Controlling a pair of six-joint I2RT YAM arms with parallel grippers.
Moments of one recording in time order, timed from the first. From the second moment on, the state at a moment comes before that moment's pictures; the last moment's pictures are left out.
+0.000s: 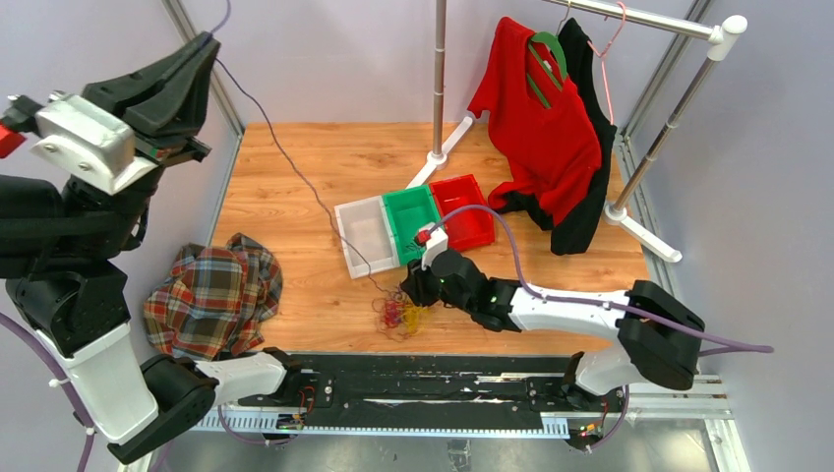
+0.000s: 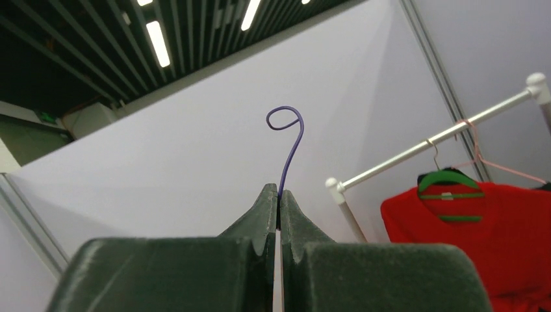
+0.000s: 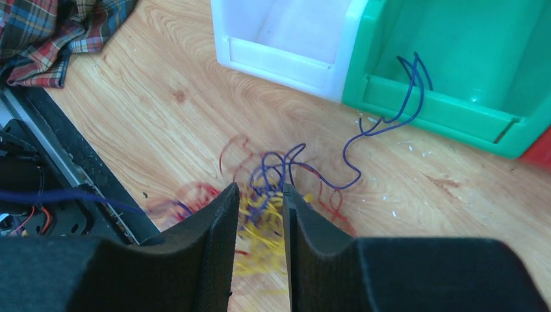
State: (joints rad) left arm -0.55 1.18 2.33 -0.57 0.16 0.52; right arm 1.09 1.40 0.74 0.19 0.19 0.40
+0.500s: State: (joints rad) left arm -0.55 1.20 2.32 -0.40 0.15 0.53; right arm 1.24 1.40 0.68 0.25 0.26 0.37
